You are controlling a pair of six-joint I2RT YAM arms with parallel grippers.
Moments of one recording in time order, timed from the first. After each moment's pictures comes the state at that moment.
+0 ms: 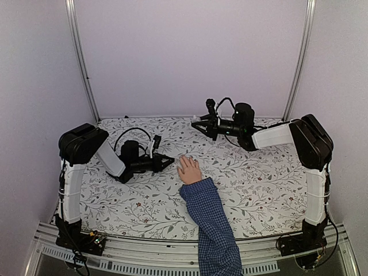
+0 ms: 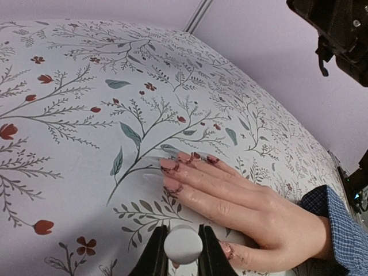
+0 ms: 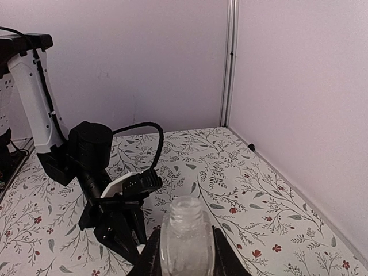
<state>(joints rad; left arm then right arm) -0.46 2.25 0.90 1.07 0.65 -0.33 0.54 2.11 1.33 0.76 -0.76 -0.06</state>
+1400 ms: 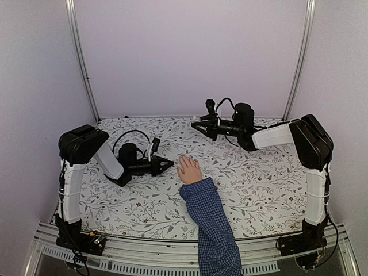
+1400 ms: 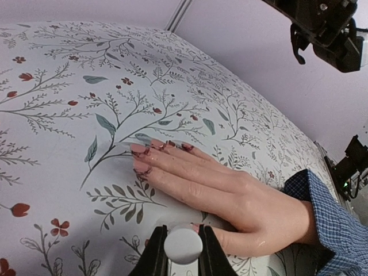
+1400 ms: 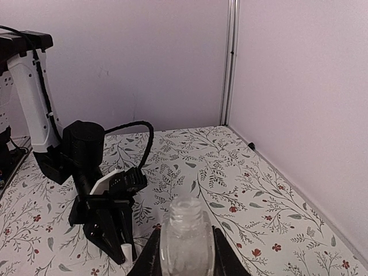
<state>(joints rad) -0.46 2.25 0.83 1.17 0.72 -0.34 0.54 2.11 1.33 0.75 -0.76 -0.07</state>
